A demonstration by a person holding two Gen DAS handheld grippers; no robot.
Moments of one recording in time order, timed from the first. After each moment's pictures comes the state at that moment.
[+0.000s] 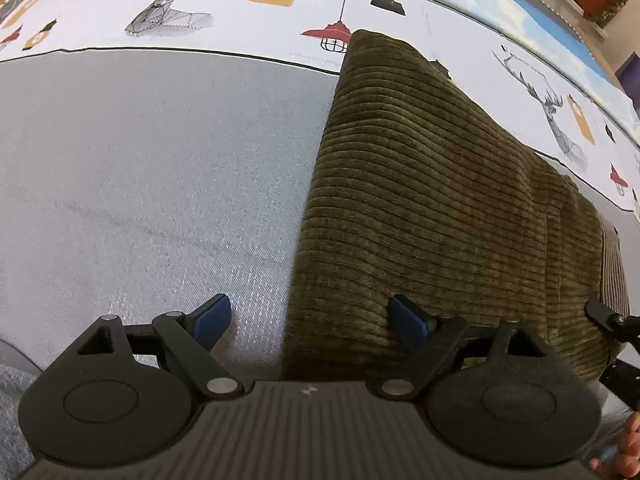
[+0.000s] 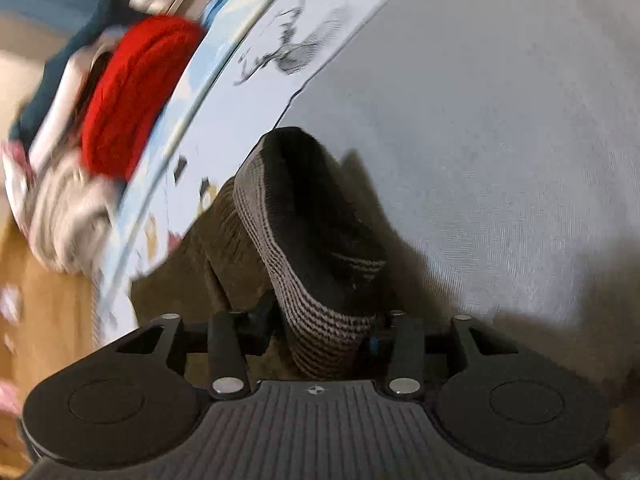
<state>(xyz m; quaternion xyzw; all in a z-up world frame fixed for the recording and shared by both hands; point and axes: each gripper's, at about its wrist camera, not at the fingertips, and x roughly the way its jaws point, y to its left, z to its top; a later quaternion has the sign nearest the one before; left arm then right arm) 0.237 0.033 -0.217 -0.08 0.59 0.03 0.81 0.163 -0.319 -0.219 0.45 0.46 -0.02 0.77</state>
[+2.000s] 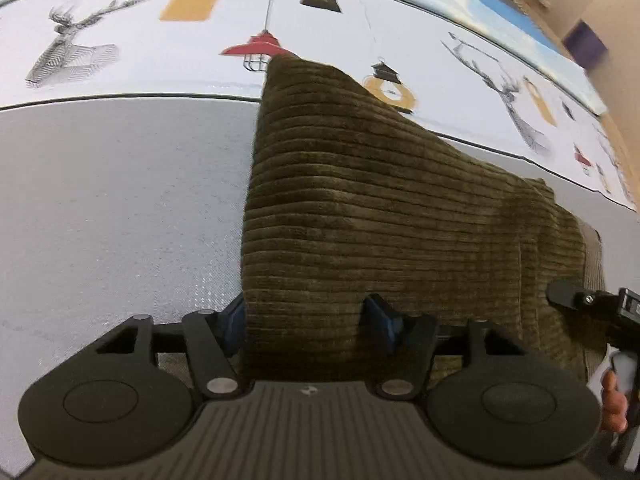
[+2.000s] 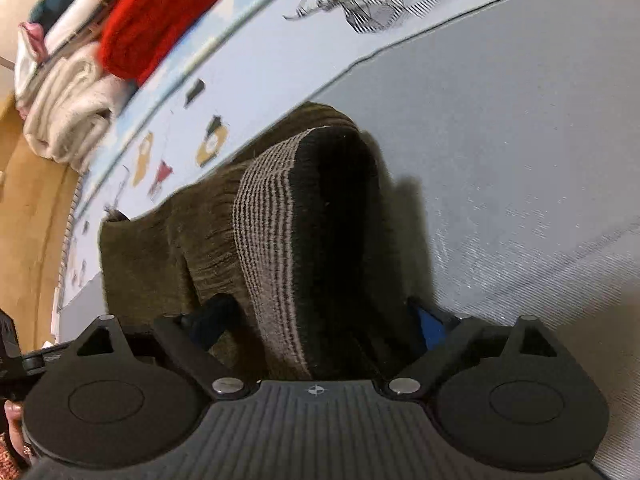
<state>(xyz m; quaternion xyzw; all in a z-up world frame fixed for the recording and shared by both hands) 0.297 0.017 -0.238 -0.06 0.58 -0.06 0.81 0.234 -0.306 -0.248 0.35 0.50 0.08 0.79</state>
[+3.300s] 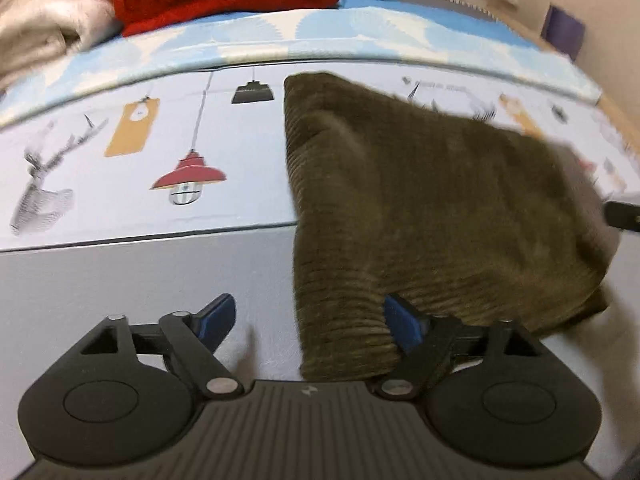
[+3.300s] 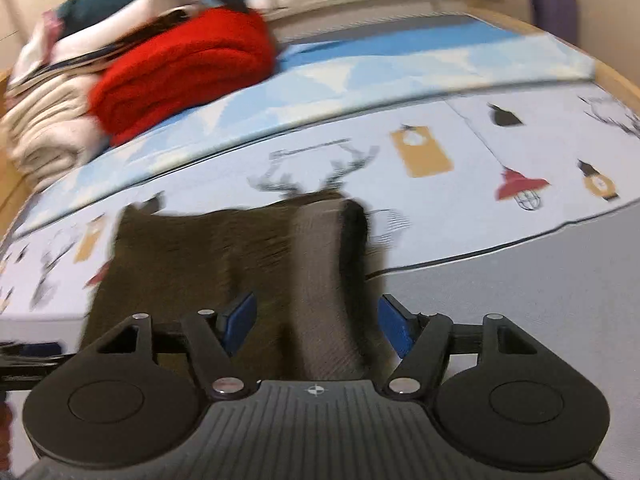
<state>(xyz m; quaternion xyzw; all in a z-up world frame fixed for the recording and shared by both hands) 0.337 -0.082 -0.212 0.06 0.49 -0.05 0.87 0.284 -0.353 -0.167 0.13 0.41 0.03 0.90</state>
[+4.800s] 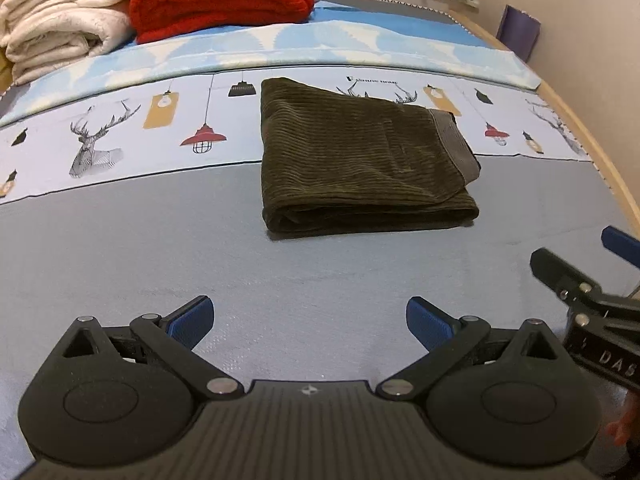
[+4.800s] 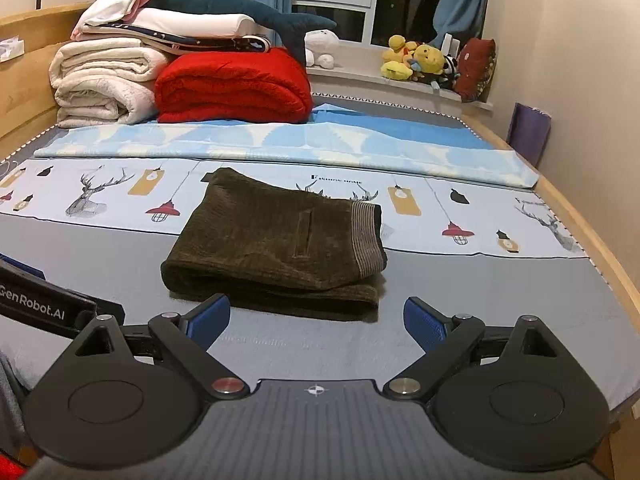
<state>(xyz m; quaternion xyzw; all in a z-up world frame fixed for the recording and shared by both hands) 0.155 -0.081 -0.083 0.04 0.50 -0.08 0.86 0.078 -0.233 -0.068 -0.02 0.33 -0.04 0.94</state>
